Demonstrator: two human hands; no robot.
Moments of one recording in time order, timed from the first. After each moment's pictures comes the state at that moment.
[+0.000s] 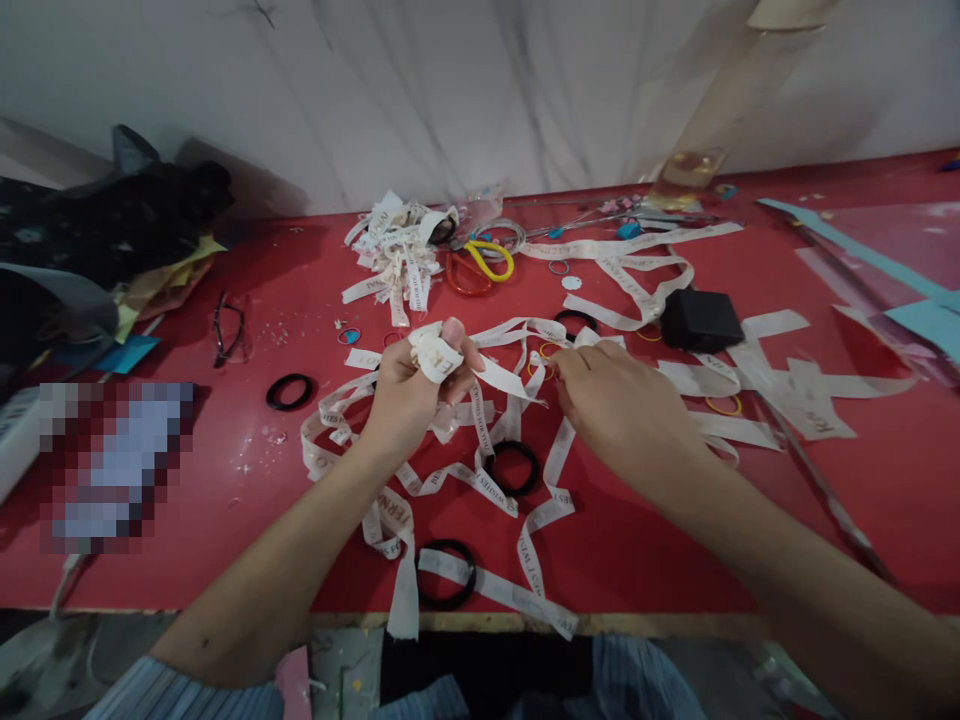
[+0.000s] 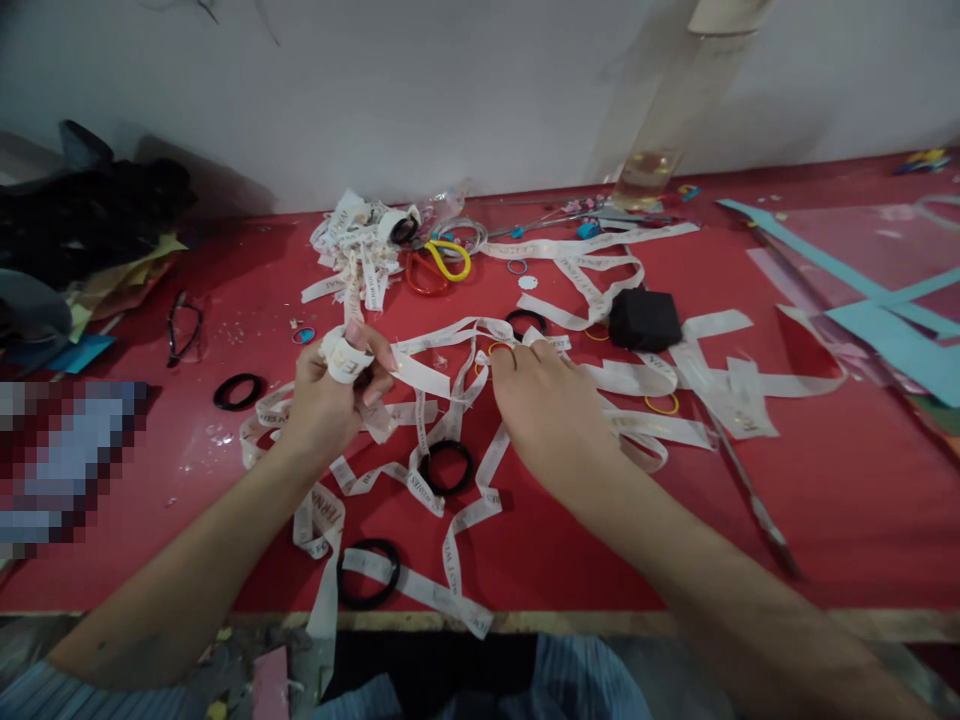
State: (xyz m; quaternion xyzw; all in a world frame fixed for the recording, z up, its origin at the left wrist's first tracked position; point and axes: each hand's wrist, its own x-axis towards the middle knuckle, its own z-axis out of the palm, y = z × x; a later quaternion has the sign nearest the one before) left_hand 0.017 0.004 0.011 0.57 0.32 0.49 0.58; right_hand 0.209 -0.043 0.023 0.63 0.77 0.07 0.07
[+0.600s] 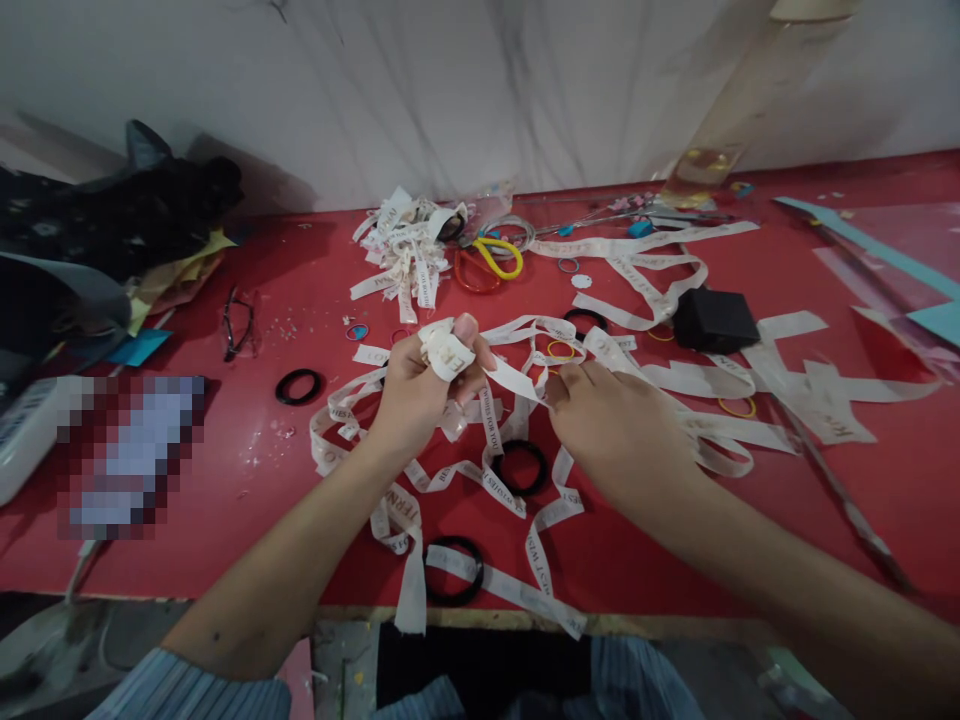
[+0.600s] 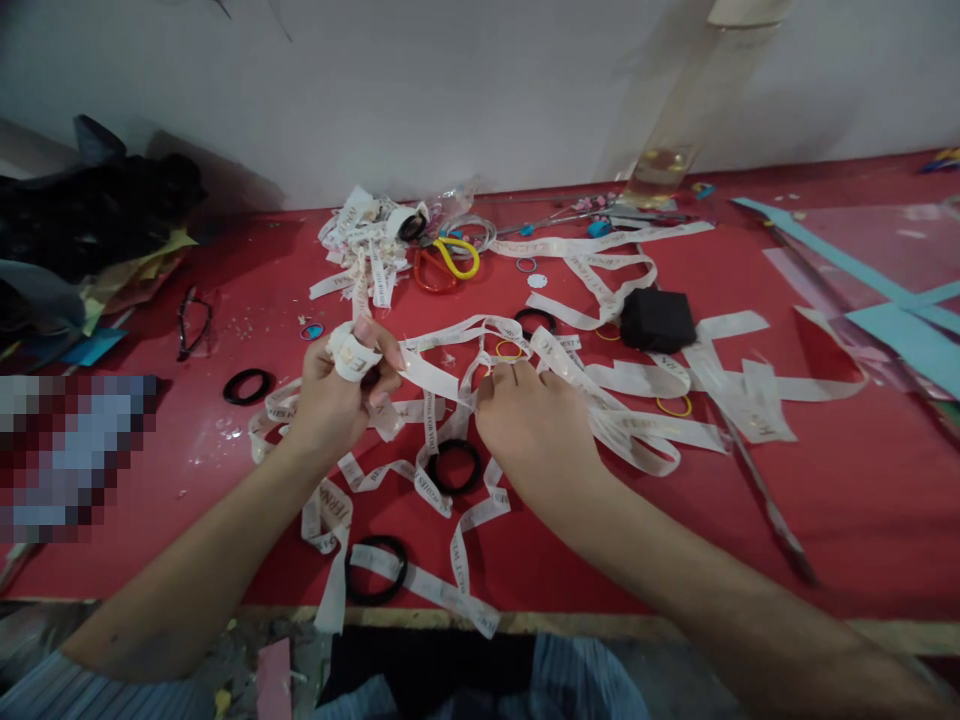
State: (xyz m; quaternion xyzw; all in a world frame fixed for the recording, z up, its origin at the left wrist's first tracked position) left_hand 0.015 0.002 0.012 0.56 0.34 0.51 0.56; right_hand 0.187 -0.051 0.030 0.56 0.81 0.12 0.11
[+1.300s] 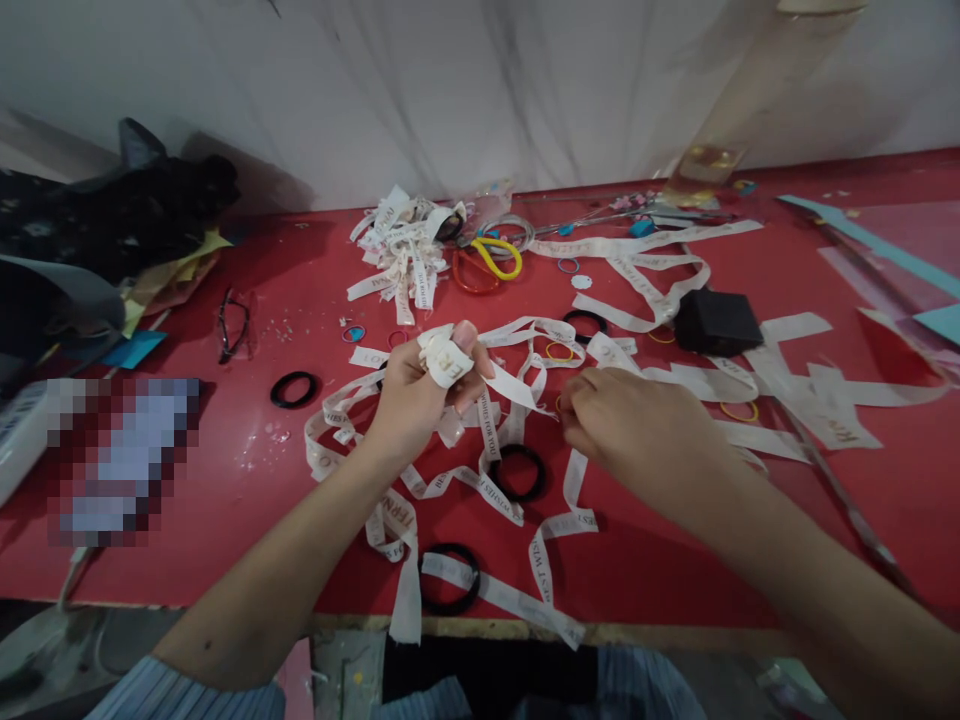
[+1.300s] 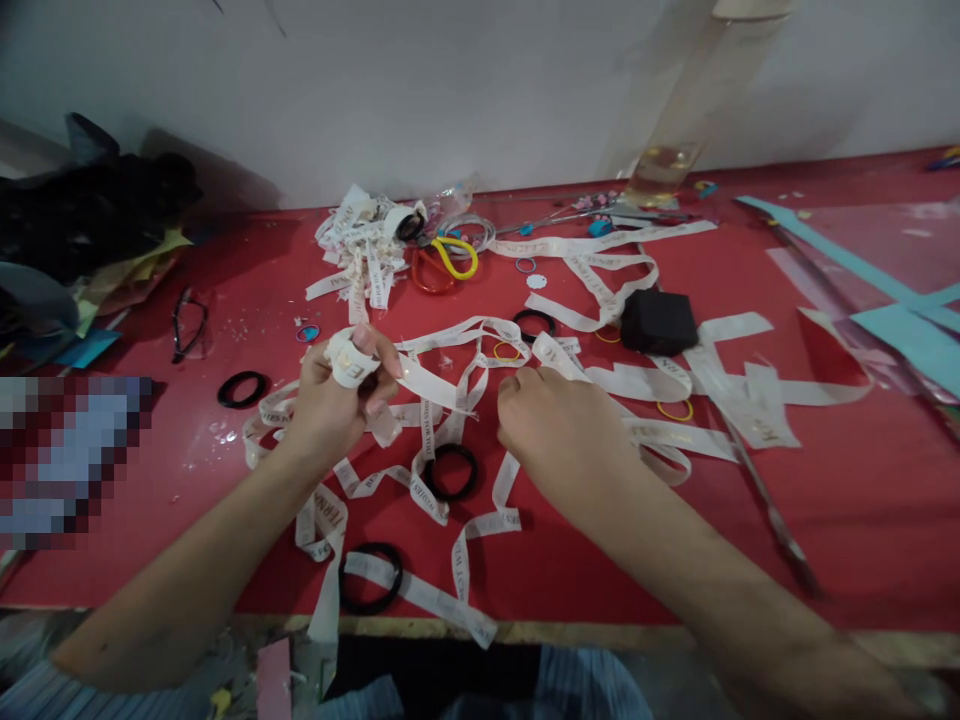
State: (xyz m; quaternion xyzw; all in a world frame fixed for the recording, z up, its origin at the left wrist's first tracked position) left_hand 0.016 0.003 0.011 0.56 0.34 0.50 0.57; right_hand 0.212 -0.049 0.032 0.60 0.79 0.01 0.13
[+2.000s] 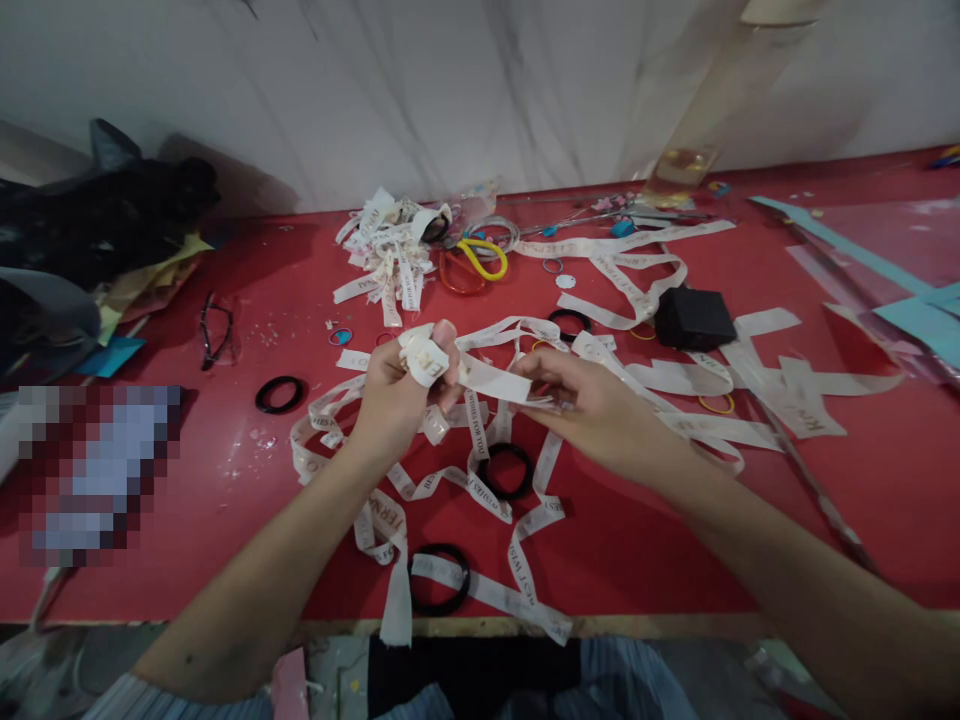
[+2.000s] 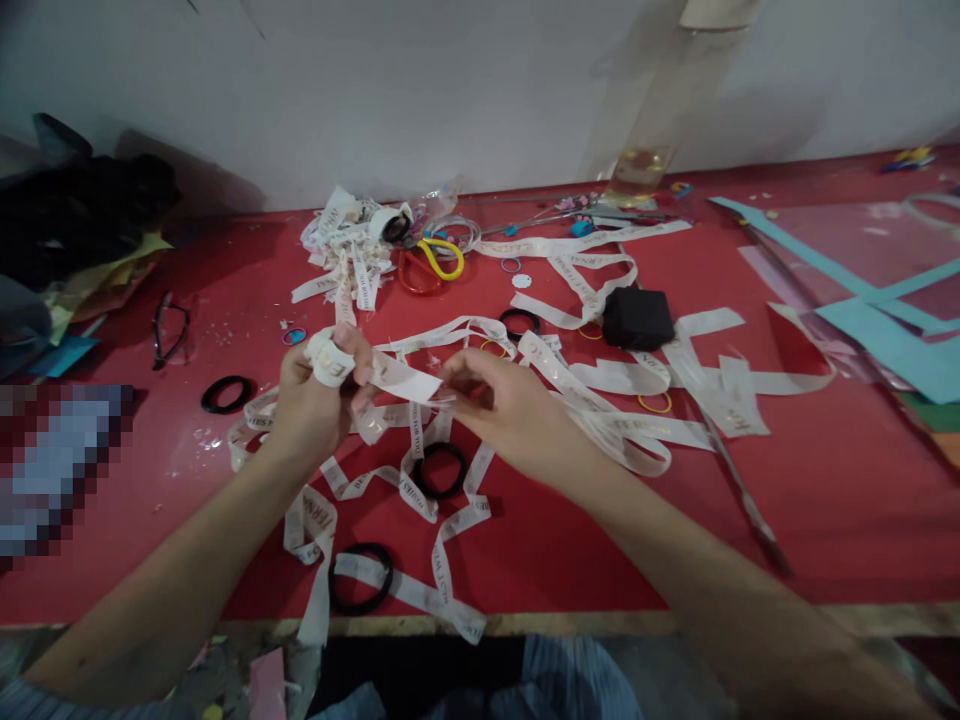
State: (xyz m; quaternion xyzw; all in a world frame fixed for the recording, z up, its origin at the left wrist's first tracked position) left_hand 0.016 0.003 0.013 0.56 0.36 0.51 0.55; right_hand 0.205 -0.036 0.022 0.54 0.66 -0.41 -0.30
